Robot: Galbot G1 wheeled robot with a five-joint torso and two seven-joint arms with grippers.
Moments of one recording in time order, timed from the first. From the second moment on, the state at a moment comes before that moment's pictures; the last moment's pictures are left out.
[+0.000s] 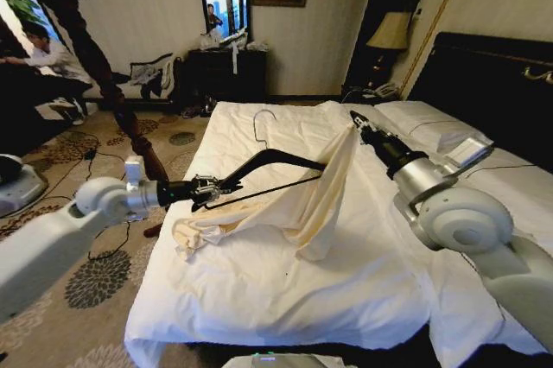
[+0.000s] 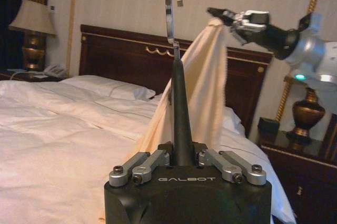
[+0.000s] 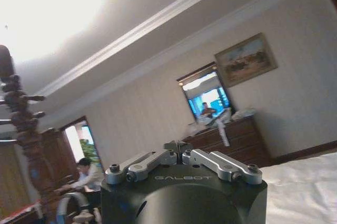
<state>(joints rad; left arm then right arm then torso) 0.67 -0.50 -0.11 -1.85 -1.16 0.34 0.78 -0.84 0.50 0.40 2.39 1.54 -0.04 0.48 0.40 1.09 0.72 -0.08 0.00</state>
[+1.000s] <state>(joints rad) 0.62 -1.07 -0.01 -1.56 -0.88 0.26 0.77 -0.84 0.47 0.29 2.38 1.55 0.16 0.13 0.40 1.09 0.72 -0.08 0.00</state>
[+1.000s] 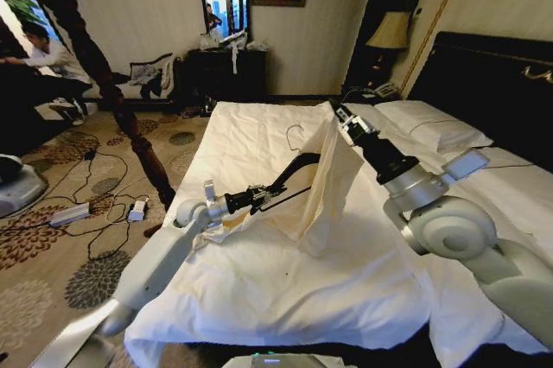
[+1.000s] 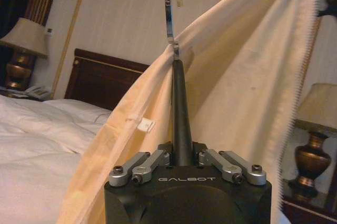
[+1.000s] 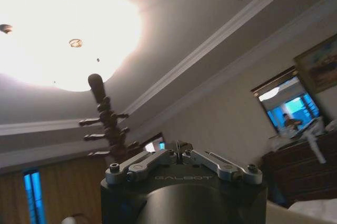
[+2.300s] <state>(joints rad) 0.54 -0.99 -0.02 -1.51 -1.08 0.22 0.99 -0.81 0.35 0.24 2.29 1.47 0.17 -0.06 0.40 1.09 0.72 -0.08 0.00</state>
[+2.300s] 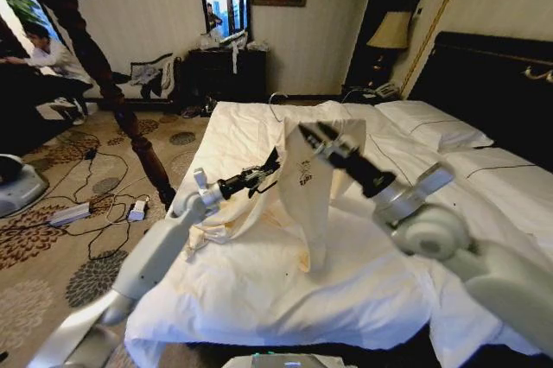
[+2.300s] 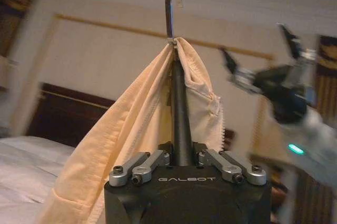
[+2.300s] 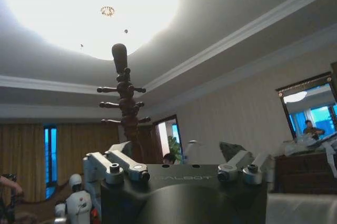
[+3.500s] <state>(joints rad) 0.48 -0.81 0.02 -1.57 -0.93 0.23 1.25 -0.79 0.13 0.21 1.86 1.32 -0.07 -1.01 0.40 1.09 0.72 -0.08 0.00</state>
